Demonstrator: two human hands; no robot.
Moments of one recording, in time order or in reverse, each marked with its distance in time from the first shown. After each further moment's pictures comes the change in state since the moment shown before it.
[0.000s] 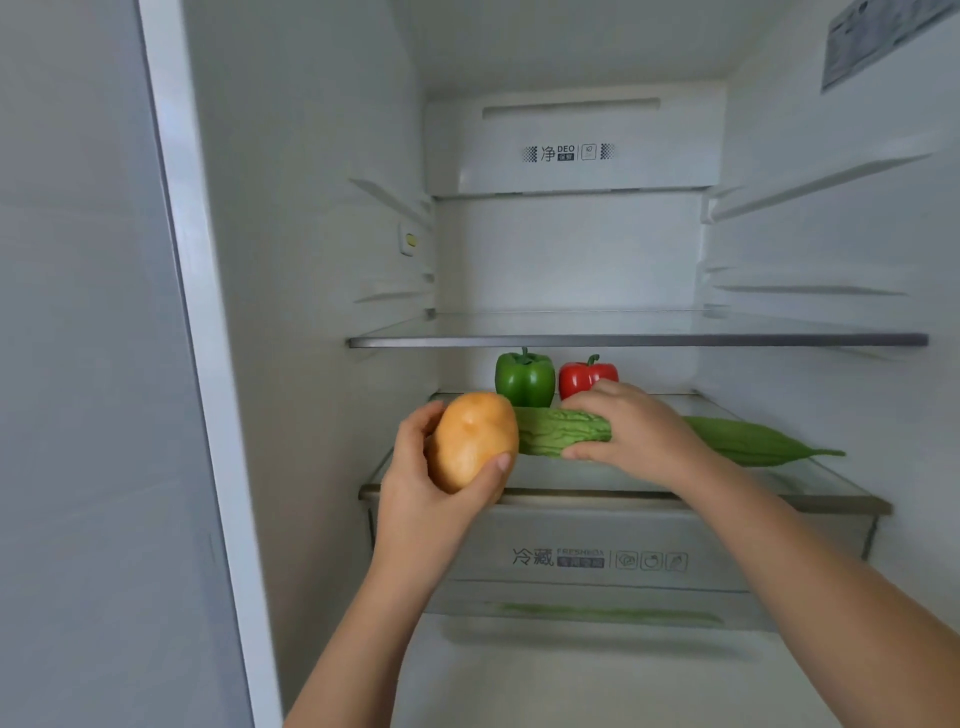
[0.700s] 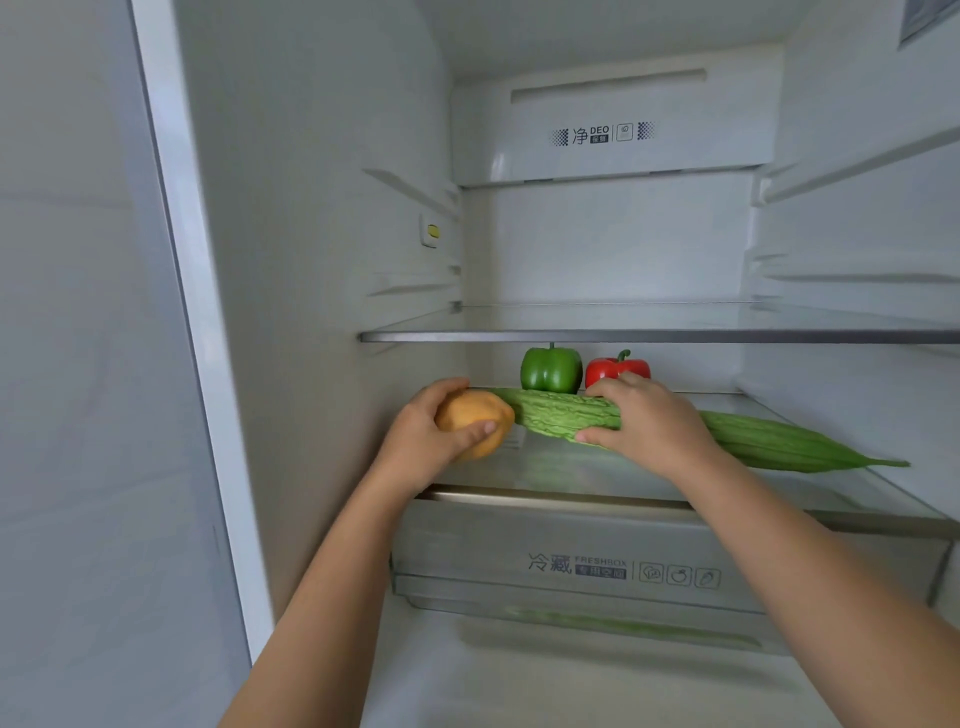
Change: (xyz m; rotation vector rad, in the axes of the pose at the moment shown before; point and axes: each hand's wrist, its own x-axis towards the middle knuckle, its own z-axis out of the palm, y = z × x) left_hand 0.074 -0.033 -0.003 0.198 -0.208 -0.111; right_hand 0.027 0.011 0.020 -0.054 0.041 0.106
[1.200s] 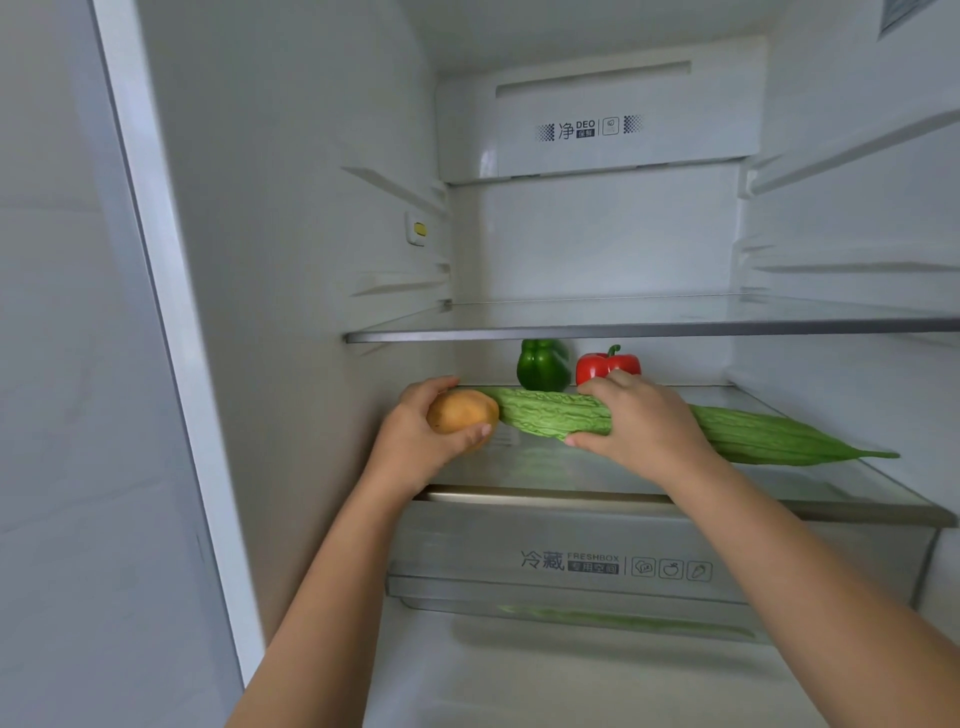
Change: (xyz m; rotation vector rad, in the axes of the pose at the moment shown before) left_hand 0.002 -0.007 0.006 0.090 0.085 0.095; right_hand -0.009 -0.004 -0.001 -0.063 0.051 -0.042
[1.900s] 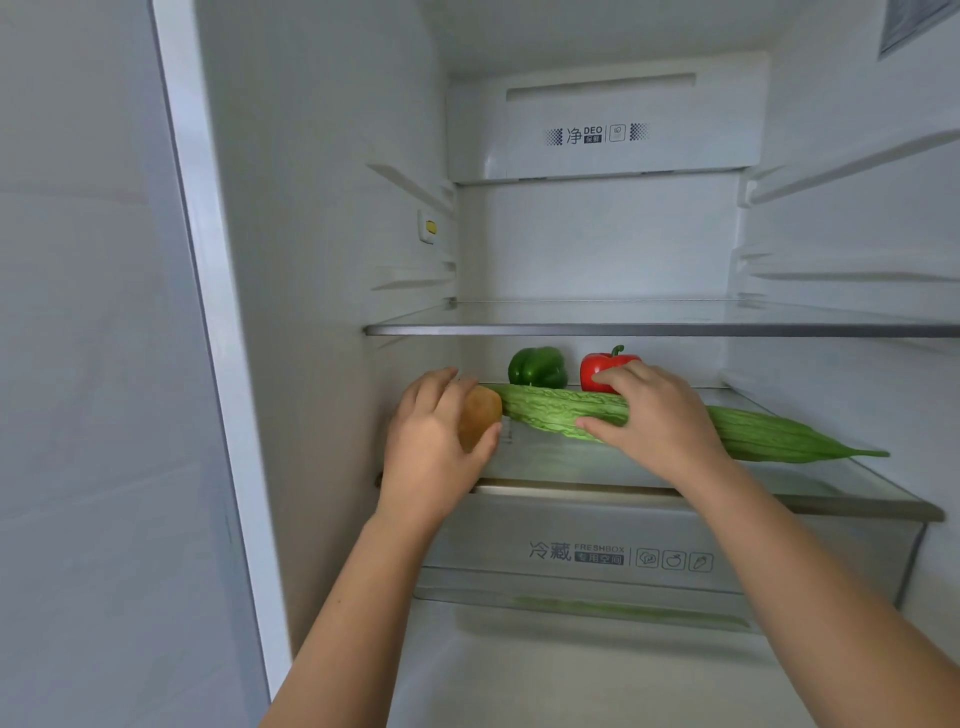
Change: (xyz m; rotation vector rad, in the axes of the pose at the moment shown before) left_hand -0.026 0.013 0.000 0.443 0.159 0.273; right_hand -0.010 -0.004 -0.006 0.019 0.142 0.027
